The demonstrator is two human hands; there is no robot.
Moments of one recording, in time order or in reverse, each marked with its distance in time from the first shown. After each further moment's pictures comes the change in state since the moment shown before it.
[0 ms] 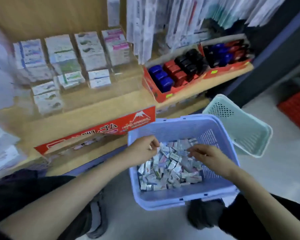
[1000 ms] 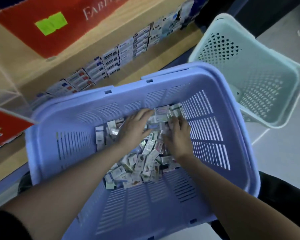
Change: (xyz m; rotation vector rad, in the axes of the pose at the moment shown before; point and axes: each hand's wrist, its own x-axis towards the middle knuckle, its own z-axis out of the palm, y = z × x) left_hand 0.194 -0.104 0.158 0.414 0.041 0.242; right_hand 0.131 0.196 0.117 -0.175 0.340 0.283
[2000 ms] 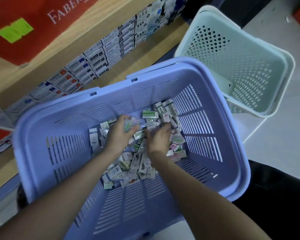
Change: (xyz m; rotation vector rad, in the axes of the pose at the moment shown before) left_hand -0.020 0.005 -0.002 -0.524 0.129 -0.503; right_hand -0.012 -0.055 0.029 0.406 0.090 0.467
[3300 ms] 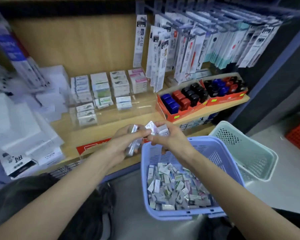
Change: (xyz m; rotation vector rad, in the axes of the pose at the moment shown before) left_hand -0.256 0.143 -0.266 -0.753 0.085 0.021; right_hand -0.271 -0.218 -0.165 0.370 -0.674 -0.722
